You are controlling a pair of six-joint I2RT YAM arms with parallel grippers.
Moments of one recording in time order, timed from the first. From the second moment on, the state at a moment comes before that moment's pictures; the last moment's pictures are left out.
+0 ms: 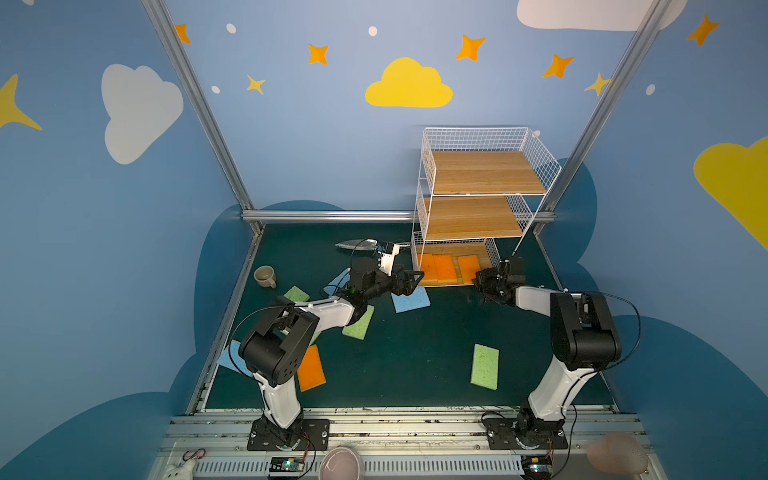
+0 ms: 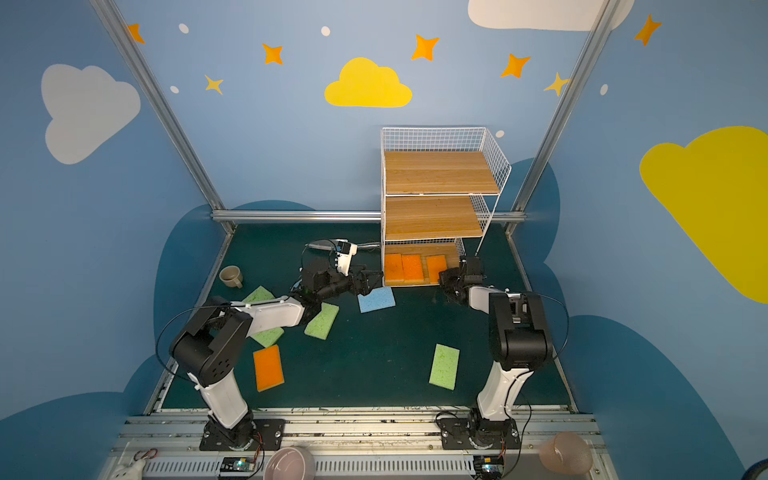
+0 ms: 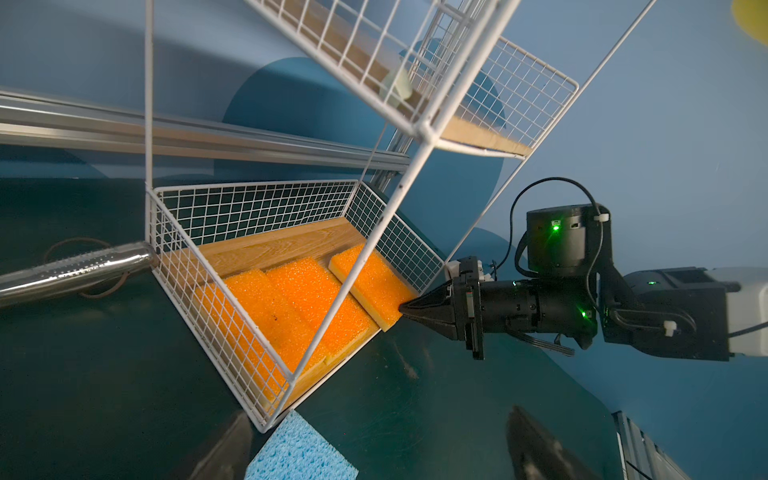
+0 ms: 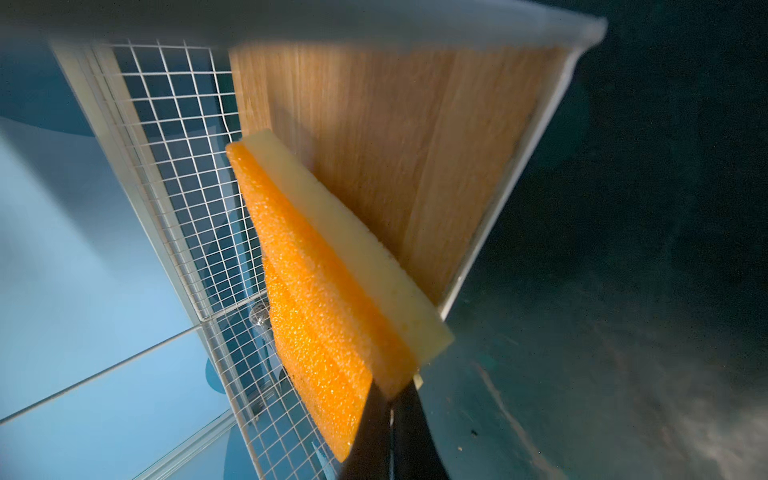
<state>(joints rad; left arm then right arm) -0.53 1.80 0.95 0.66 0.41 -0.43 0.09 1.82 0.94 0.13 -0.28 1.36</state>
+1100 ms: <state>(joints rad) -0.53 1.87 1.02 0.65 0.45 -0.43 0.17 1.80 0.92 0.19 -0.22 1.38</state>
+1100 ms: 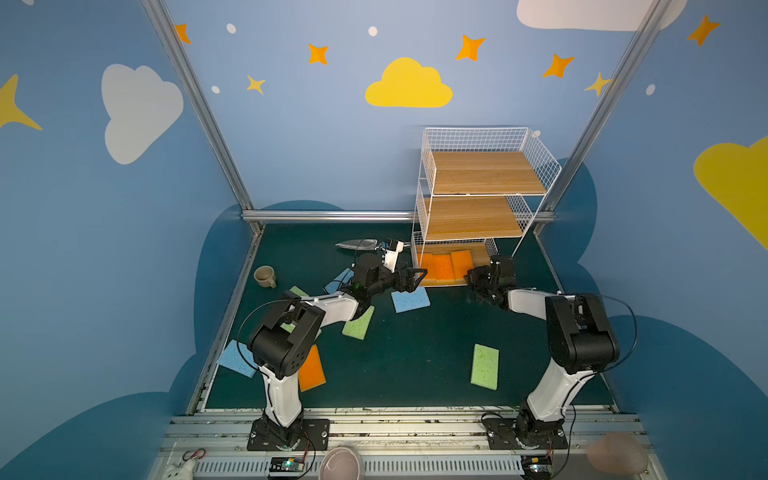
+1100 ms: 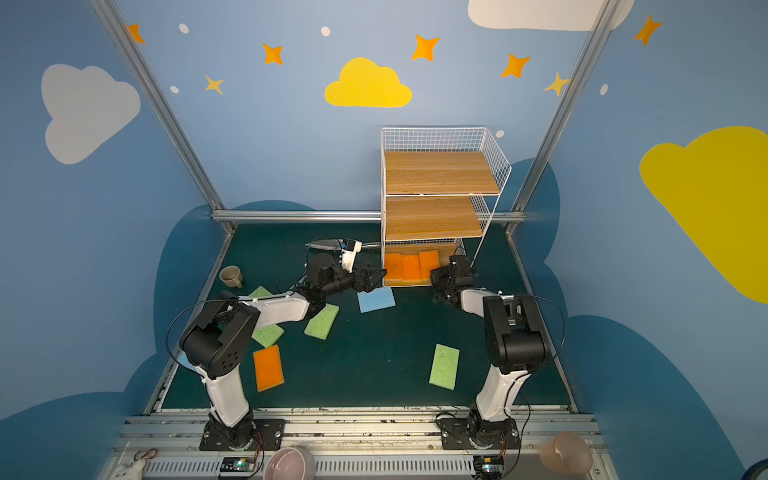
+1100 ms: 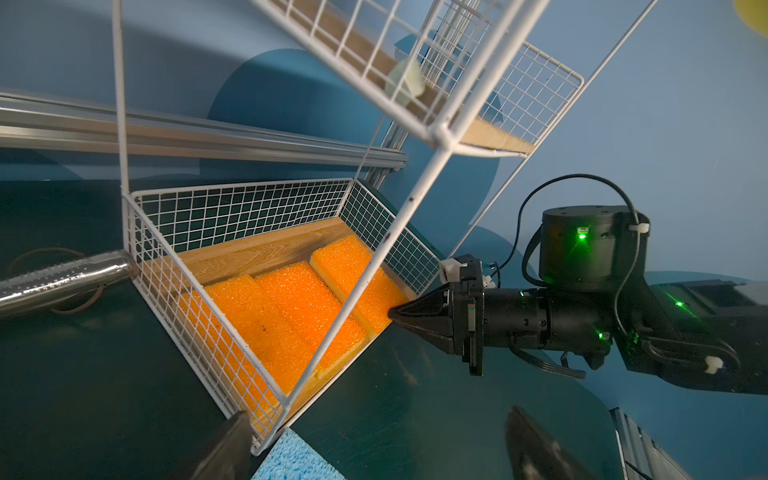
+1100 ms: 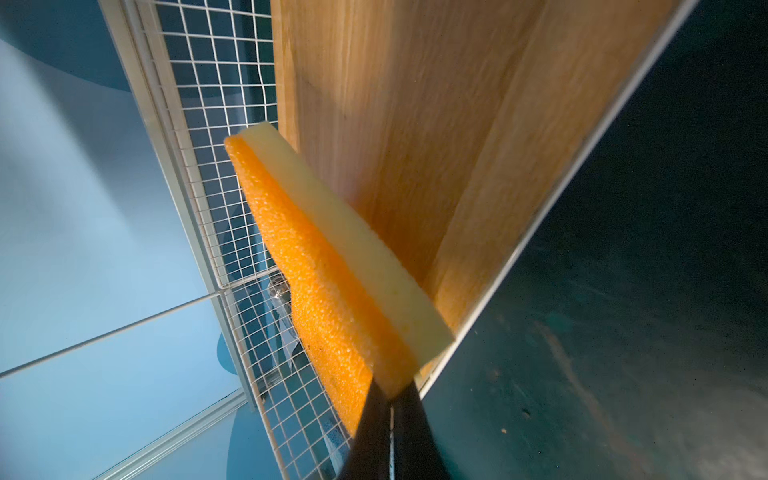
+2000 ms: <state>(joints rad) -0.53 1.87 1.02 0.66 0.45 -0.43 0.15 1.81 0.94 0.18 -0.22 1.37</state>
